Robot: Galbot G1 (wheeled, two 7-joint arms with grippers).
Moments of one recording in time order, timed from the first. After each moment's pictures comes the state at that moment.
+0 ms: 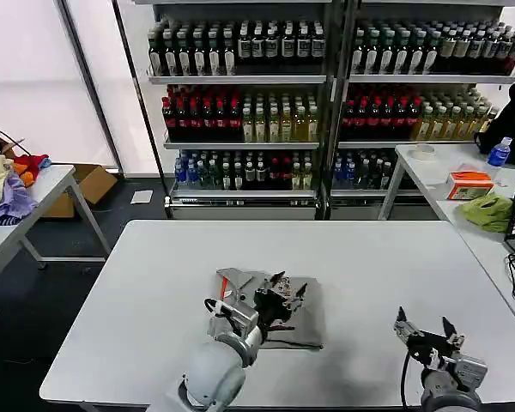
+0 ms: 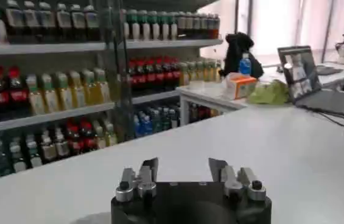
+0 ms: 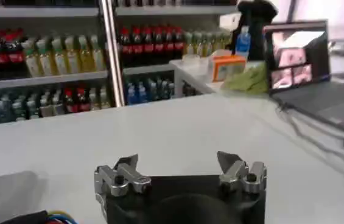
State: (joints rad) left arm 1.03 -1.33 0.04 -1.93 -0.19 0.52 -0.03; right arm -1.56 1.32 0.64 2.28 0.49 -0.56 0.45
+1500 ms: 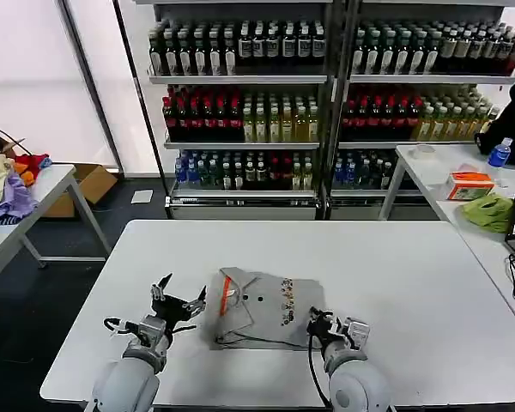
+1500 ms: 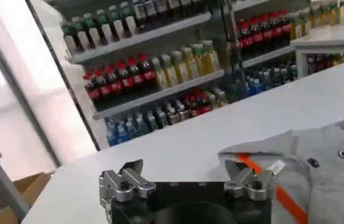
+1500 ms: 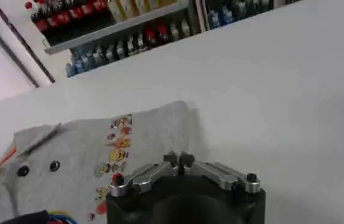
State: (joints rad) left arm 1.28 -1.22 -0.37 -1.98 -0.03 0.45 -0.02; right arm -1.23 1.33 0.23 1.99 0.73 -0.58 0.57
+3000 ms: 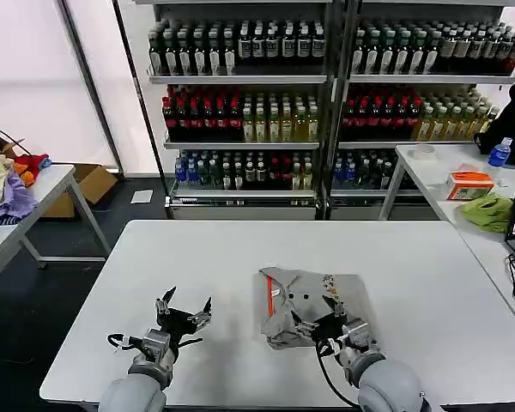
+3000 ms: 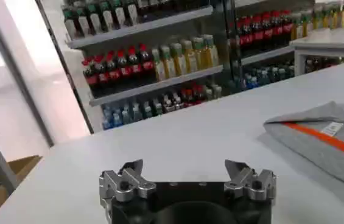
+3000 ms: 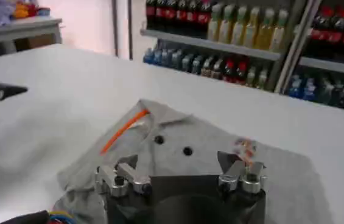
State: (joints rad) left arm 1.35 -1.29 -0.38 -2.01 -0.01 0.46 -0.02; right arm -1.17 0.97 0.09 2.05 0.50 -0.58 0.21
